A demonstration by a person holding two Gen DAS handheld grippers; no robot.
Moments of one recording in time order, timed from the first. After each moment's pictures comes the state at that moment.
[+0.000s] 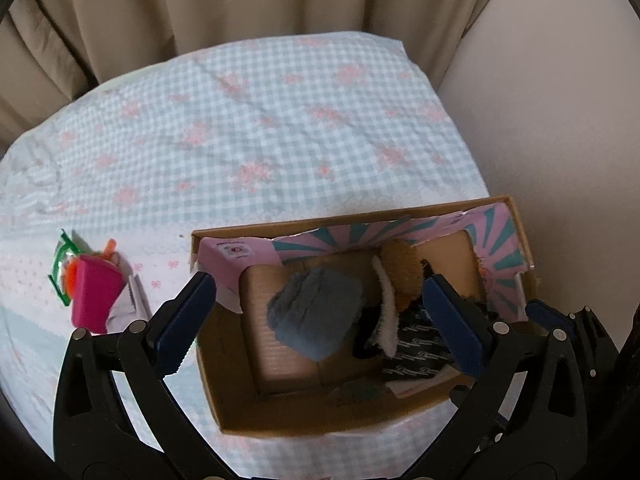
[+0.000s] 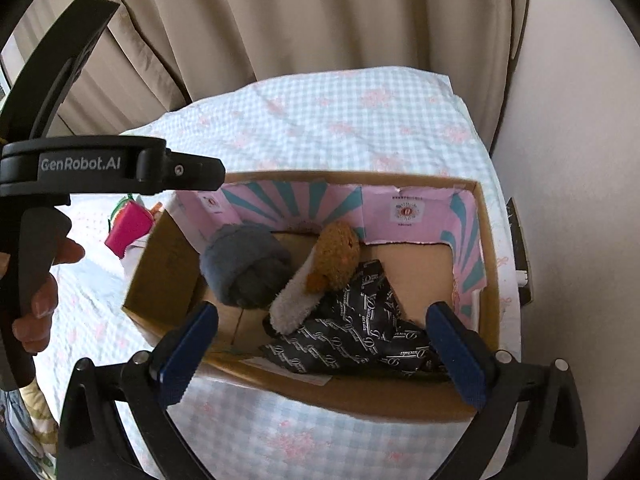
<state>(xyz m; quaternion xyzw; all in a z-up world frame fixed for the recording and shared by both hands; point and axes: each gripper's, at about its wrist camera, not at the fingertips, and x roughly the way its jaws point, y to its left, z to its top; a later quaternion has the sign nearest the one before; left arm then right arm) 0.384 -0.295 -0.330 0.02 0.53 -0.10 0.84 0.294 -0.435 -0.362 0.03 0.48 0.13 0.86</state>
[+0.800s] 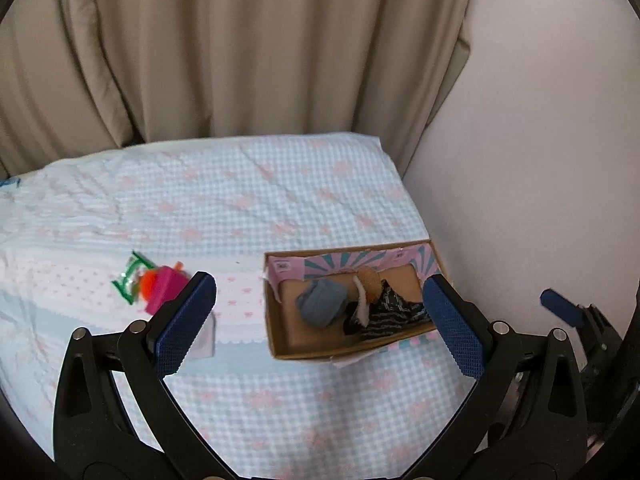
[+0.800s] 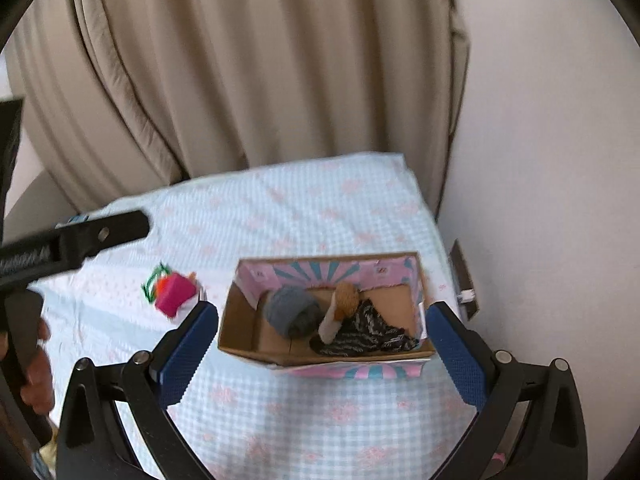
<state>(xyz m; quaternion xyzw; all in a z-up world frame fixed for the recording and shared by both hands) 0.244 -0.209 -0.143 -0.02 0.41 -0.12 0.90 0.198 -0.402 -0.183 0.06 0.40 0.04 0.92</state>
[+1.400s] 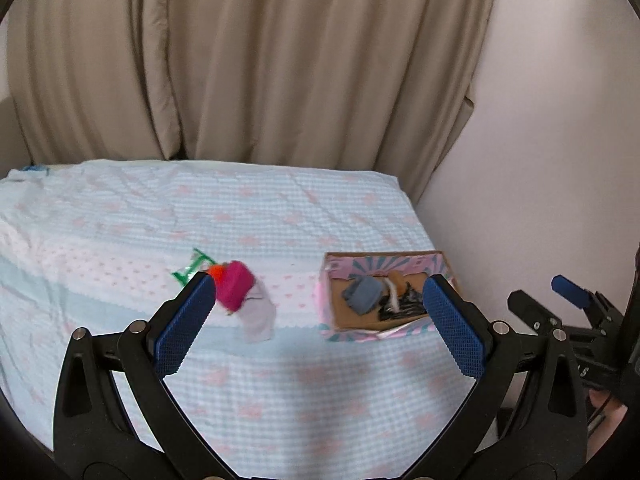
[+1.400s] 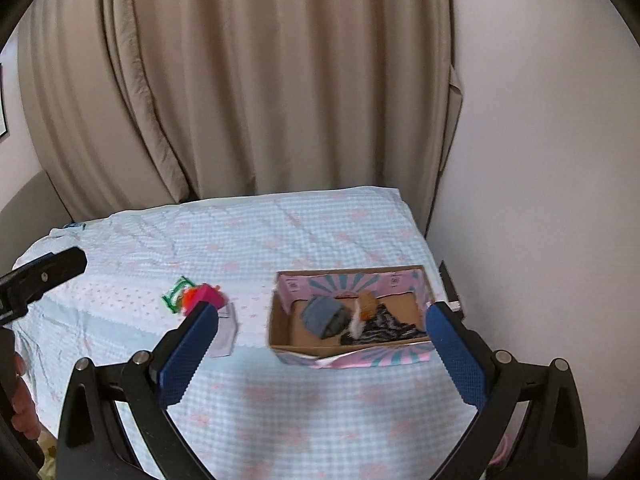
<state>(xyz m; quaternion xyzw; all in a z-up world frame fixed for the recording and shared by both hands) 0.136 -0.055 -0.095 -0.06 0.35 -0.10 0.93 0.125 -0.295 -0.122 0.03 0.35 0.00 0.93</state>
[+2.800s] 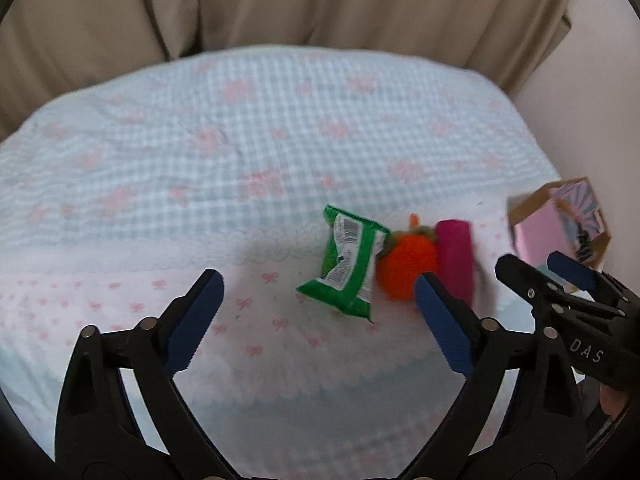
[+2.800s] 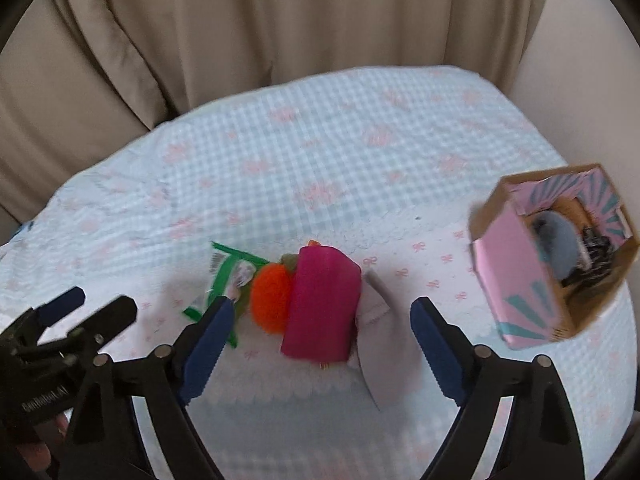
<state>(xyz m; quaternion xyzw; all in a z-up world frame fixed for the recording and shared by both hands) 0.423 0.174 -0.389 0.00 0.50 -0.16 0.85 0.365 -0.018 -0.375 0.09 0.49 -0.09 0.86</state>
